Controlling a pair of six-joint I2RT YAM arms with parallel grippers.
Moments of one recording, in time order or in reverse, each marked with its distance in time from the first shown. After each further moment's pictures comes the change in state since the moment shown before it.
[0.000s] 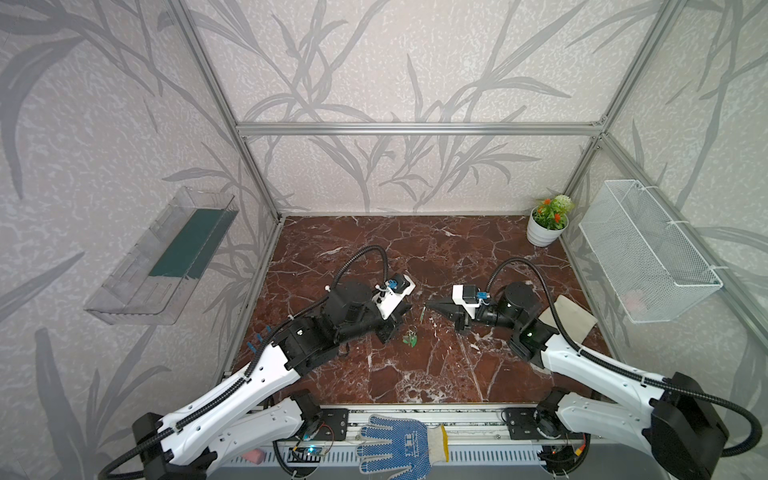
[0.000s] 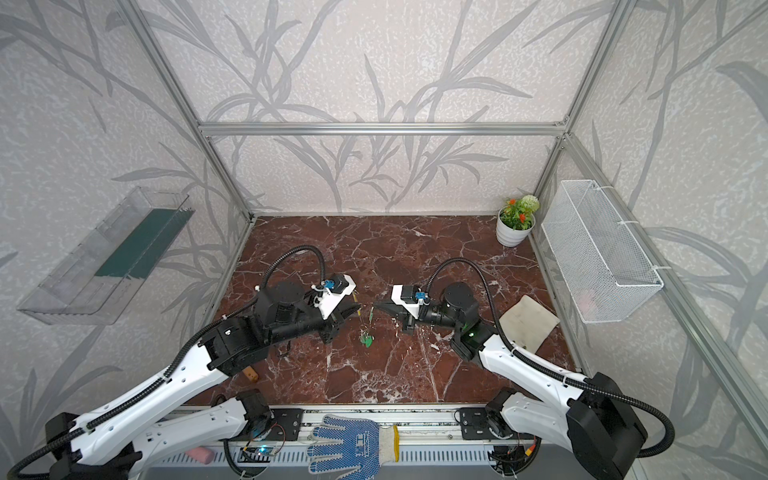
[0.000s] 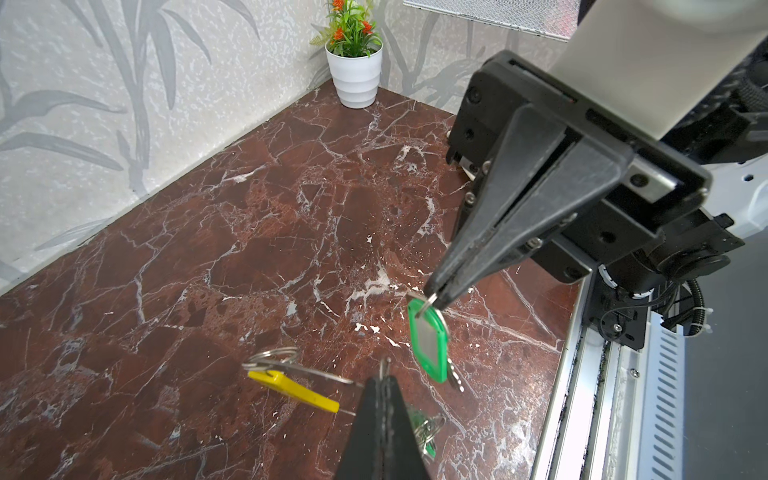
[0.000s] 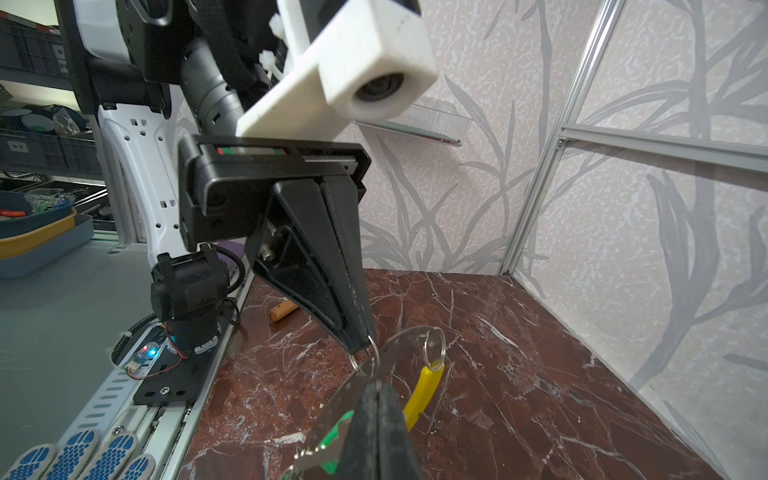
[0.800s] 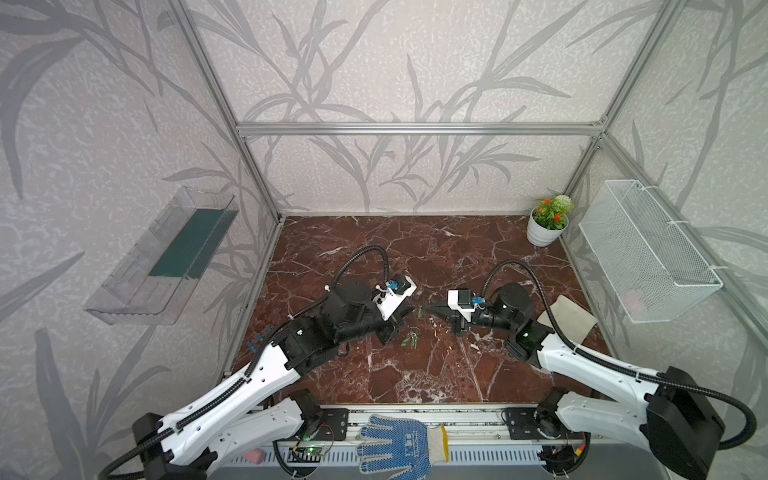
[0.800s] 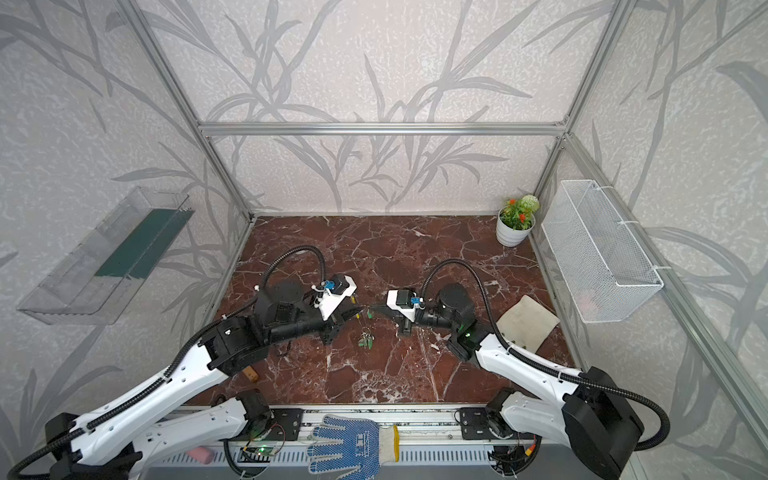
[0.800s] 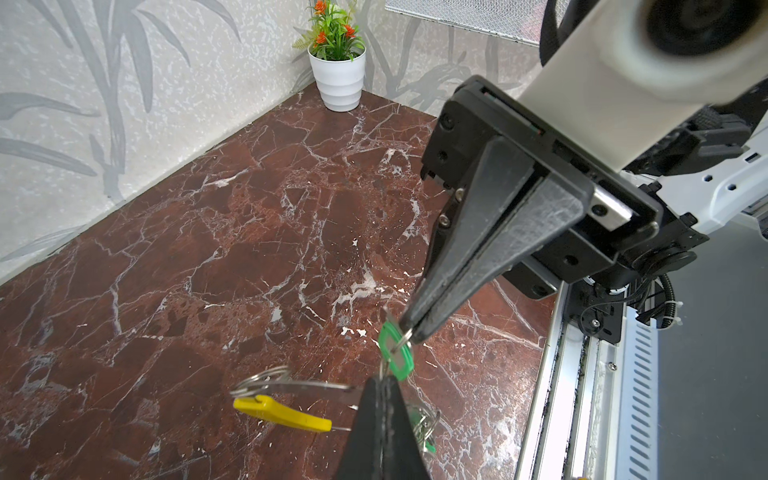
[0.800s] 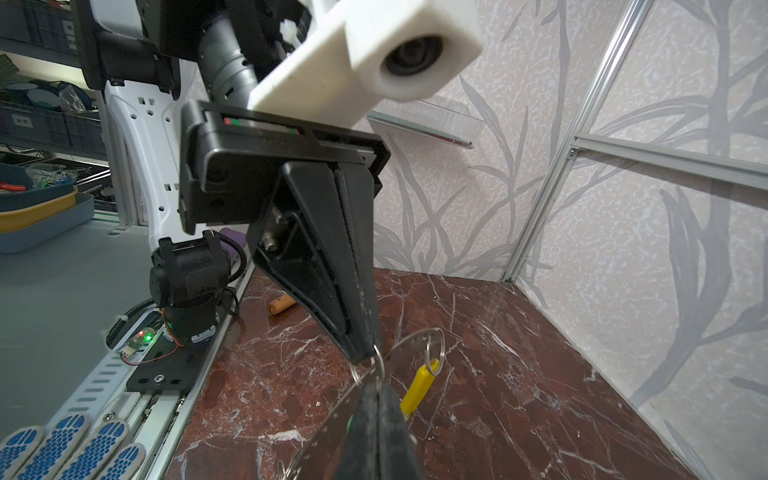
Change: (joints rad) left arm 0.002 0.000 0.000 0.006 0.046 -0.002; right arm 0.035 0.025 0.000 0.018 0.004 -0.062
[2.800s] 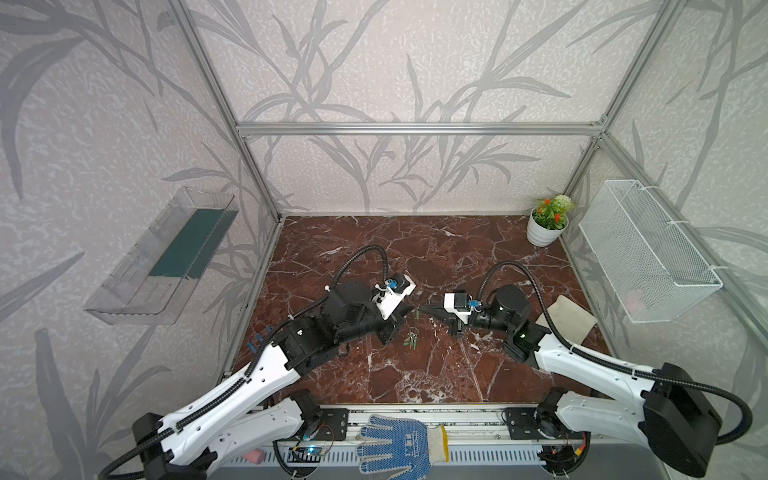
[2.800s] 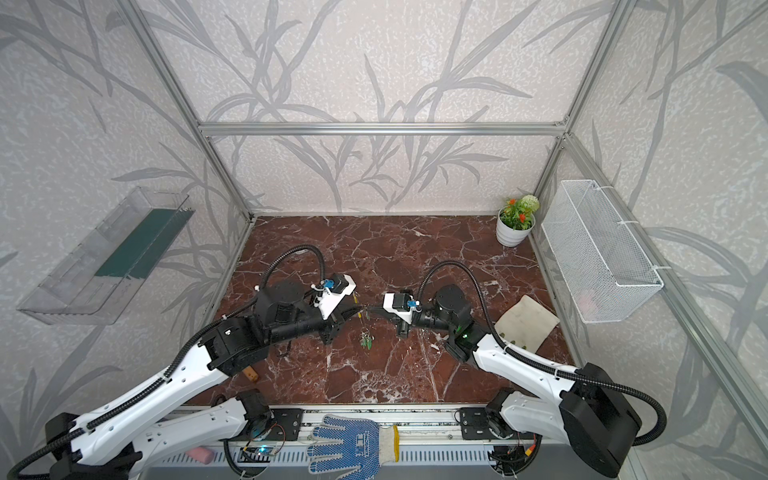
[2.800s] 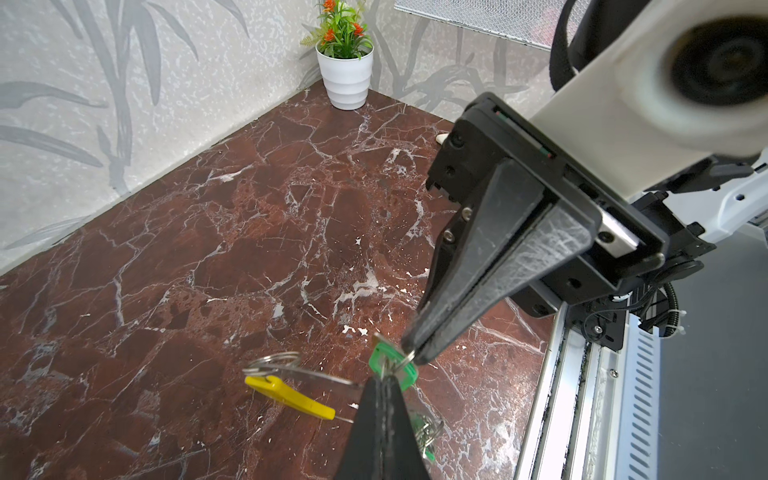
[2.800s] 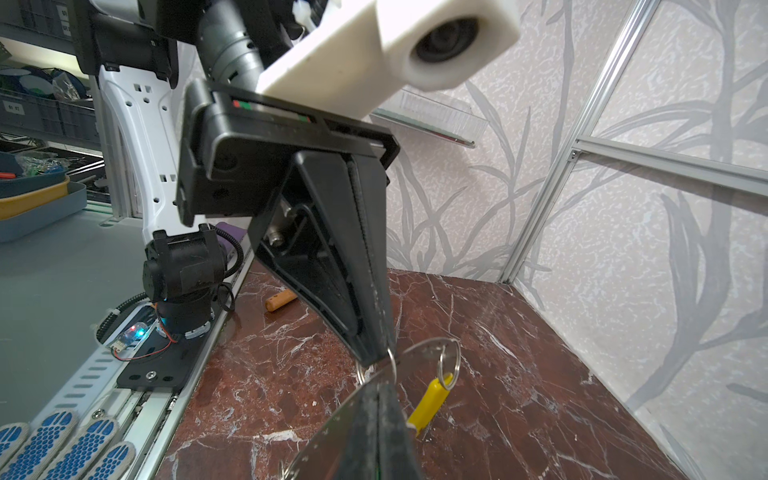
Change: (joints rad) left arm 0.009 0.000 0.000 0.001 -0.034 -0.028; right arm 0.027 0.016 -0.006 0.016 0.034 -0.024
